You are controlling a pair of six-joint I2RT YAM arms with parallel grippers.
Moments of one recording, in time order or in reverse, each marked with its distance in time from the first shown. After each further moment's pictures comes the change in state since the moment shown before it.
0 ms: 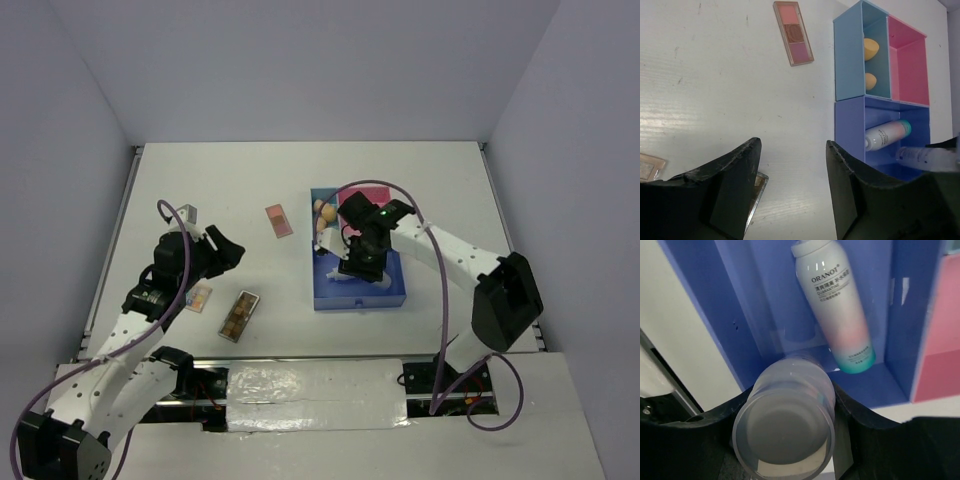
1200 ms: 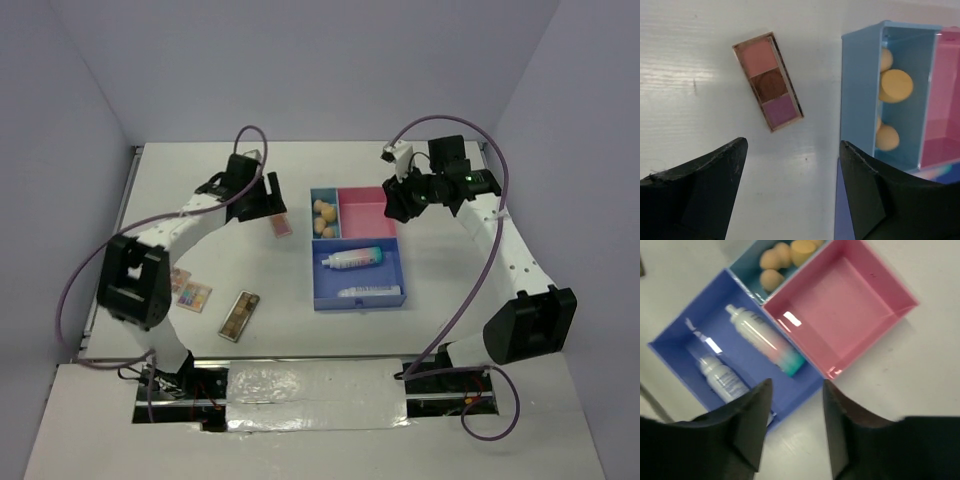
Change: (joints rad) left arm -0.064 0.908 0.679 -0.093 0.024 0.125; right arm -0.474 -0.092 0.188 0.172 -0.353 0.242
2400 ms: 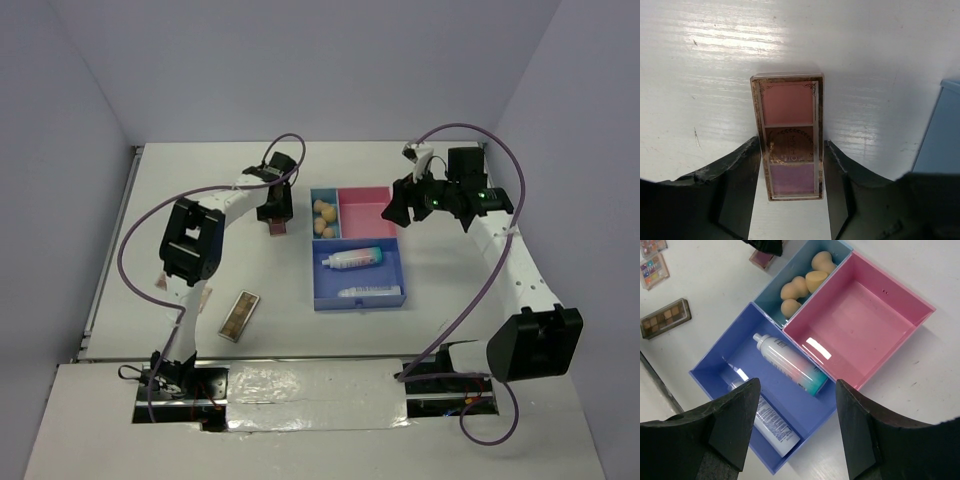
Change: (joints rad) left arm -0.071 0.570 0.525 -0.321 -0.272 0.022; right arm -0.099 -0.106 -0.182 0.202 -0.206 0.207
